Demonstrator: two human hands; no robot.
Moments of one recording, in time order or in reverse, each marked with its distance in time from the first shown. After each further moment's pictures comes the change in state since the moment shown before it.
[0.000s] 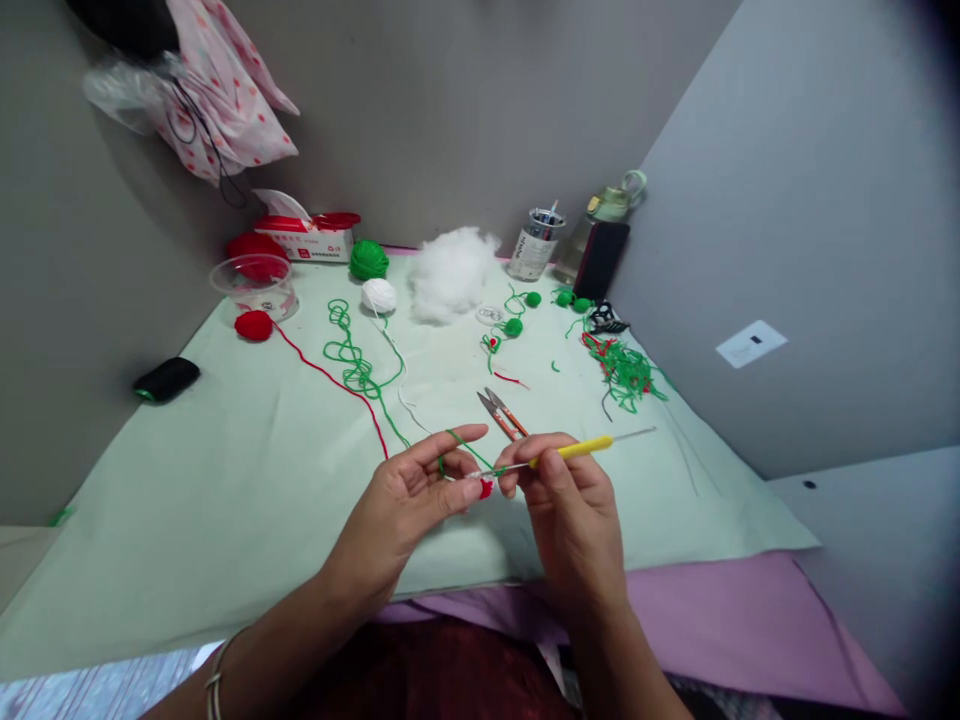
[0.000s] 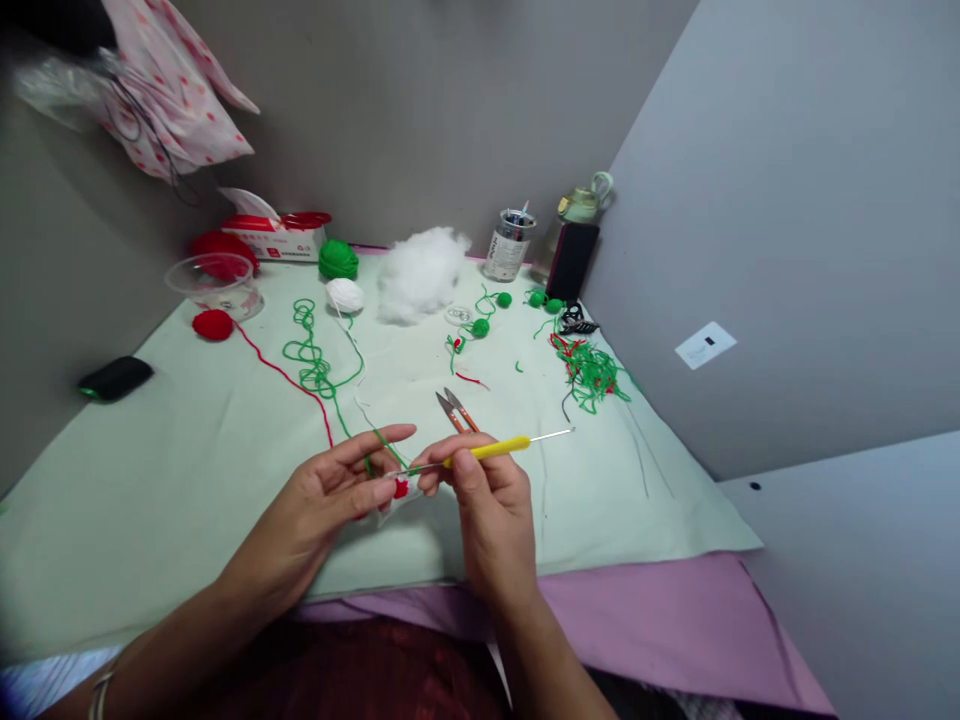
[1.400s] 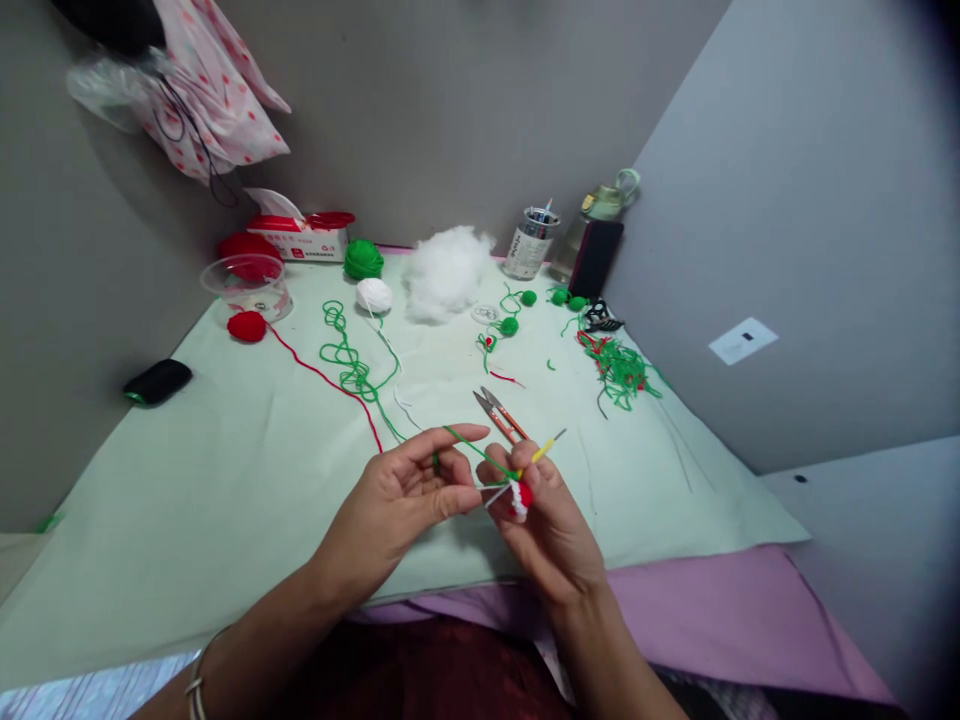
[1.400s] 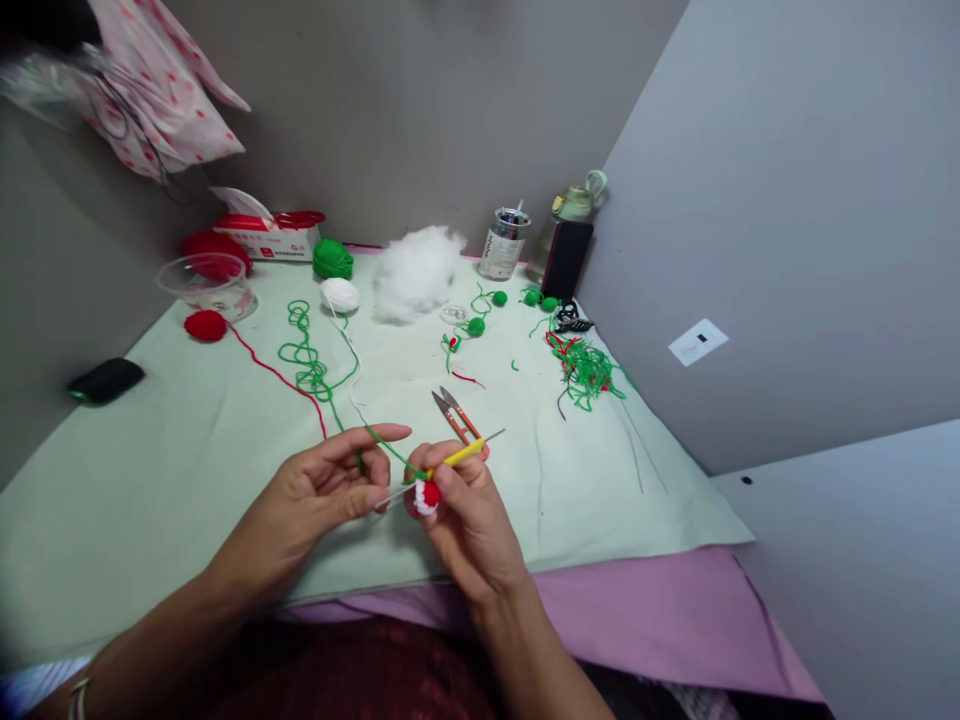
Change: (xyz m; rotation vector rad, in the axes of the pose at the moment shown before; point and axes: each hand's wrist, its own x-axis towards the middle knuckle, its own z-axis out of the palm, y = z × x) left_hand 0.004 0.007 -0.007 0.061 -0.136 0.060; right_hand -0.001 0.006 0.003 0.552 -0.076 0.448
